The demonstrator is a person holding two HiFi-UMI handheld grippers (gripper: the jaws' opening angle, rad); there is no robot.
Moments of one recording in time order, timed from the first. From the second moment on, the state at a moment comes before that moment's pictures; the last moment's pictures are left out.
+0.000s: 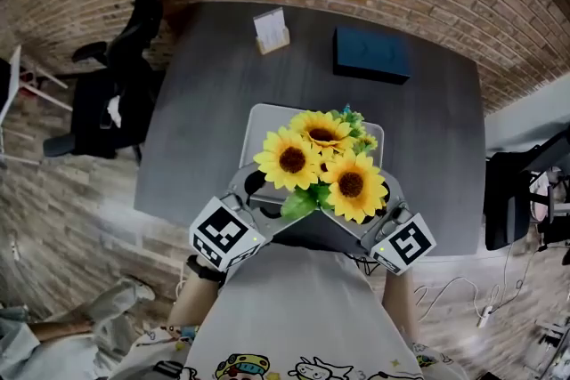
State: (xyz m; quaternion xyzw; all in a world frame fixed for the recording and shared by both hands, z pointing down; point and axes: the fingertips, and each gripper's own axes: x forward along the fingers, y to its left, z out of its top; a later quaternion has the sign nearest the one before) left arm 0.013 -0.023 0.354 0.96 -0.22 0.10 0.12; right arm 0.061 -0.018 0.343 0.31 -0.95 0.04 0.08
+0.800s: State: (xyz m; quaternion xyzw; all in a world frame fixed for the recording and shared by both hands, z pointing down) left arm 0.012 -0.023 0.356 0.96 -0.23 0.11 0.13; right arm 0.061 -0.019 0.345 0.30 -0.95 0.05 0.08
